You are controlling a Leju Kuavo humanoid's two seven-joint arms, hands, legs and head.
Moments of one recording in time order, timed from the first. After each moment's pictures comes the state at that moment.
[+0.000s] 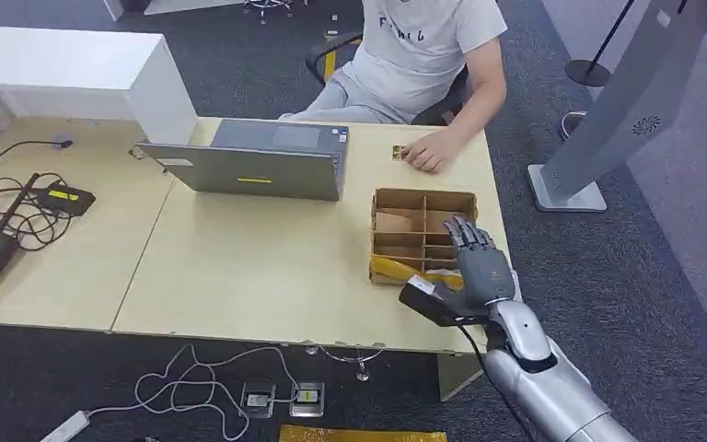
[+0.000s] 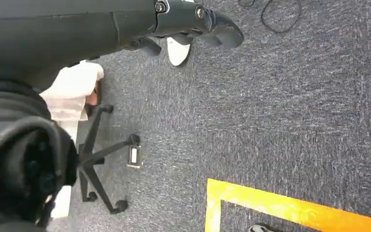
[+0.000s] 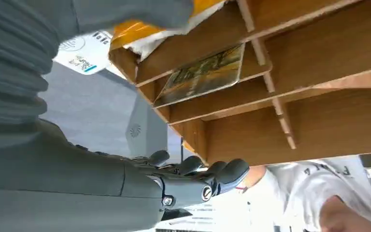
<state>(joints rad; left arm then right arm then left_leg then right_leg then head) -0.15 0.25 -1.08 -0.19 0.86 0.22 0.11 -0.44 -0.30 0.71 -1.17 0.90 -0.29 0.17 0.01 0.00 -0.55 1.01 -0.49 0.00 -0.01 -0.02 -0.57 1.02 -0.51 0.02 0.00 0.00</state>
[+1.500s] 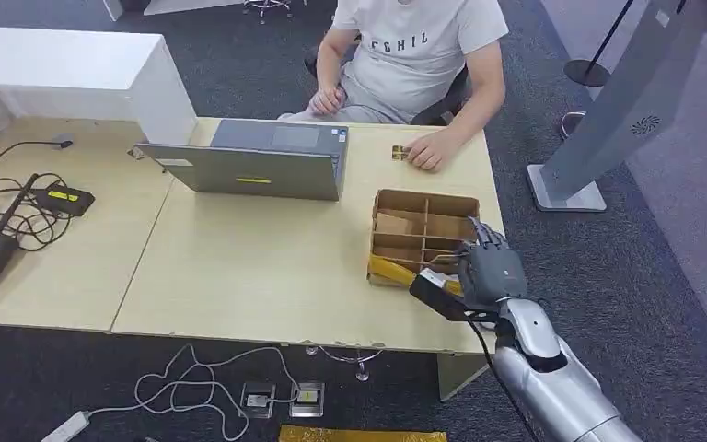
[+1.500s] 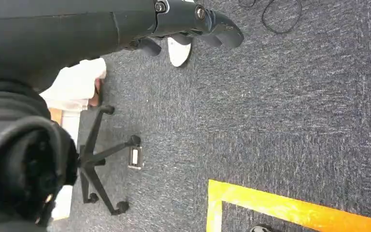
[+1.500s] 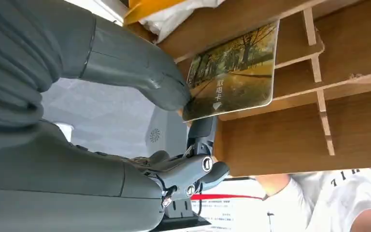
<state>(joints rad) -0.15 0.25 -1.09 -0.19 0.86 0.22 0.12 -0.41 -0.31 0.65 -1.21 0.92 -0.21 0.23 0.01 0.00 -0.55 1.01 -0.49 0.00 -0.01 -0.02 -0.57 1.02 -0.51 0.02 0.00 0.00</state>
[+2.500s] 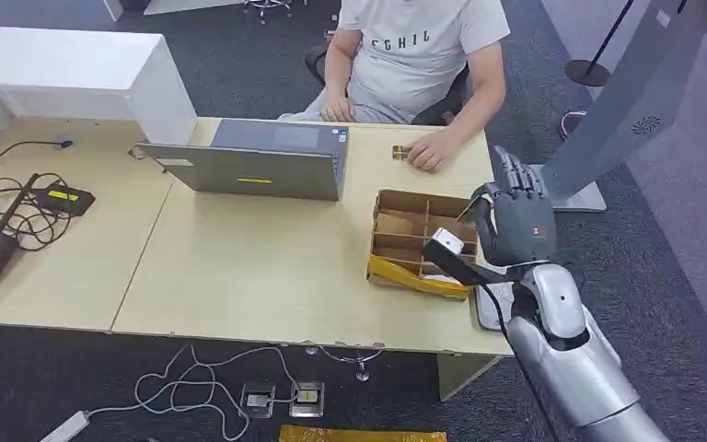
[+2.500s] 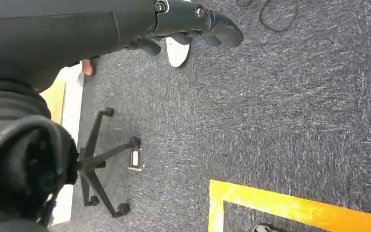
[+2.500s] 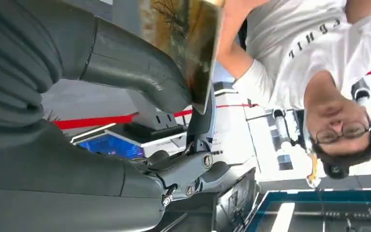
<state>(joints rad) -0.15 0.25 -1.11 -0.19 0.87 0.22 0.11 -0.45 -0.30 0.51 -1.40 1.09 -0.32 0.16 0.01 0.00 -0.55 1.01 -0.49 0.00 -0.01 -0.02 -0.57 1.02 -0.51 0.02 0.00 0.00</state>
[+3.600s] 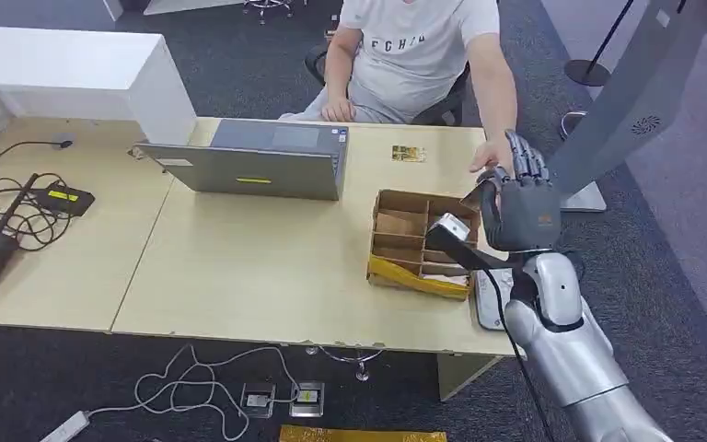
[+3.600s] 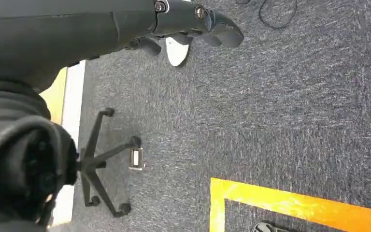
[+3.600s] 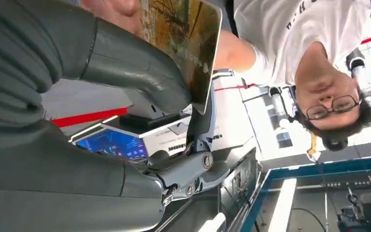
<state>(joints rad) -0.15 0.24 -1.13 -0.19 0.87 0.23 0.11 -0.51 -0.24 0.46 -1.26 1.09 -0.46 0.07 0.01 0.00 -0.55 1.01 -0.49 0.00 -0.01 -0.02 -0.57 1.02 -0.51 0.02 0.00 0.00</state>
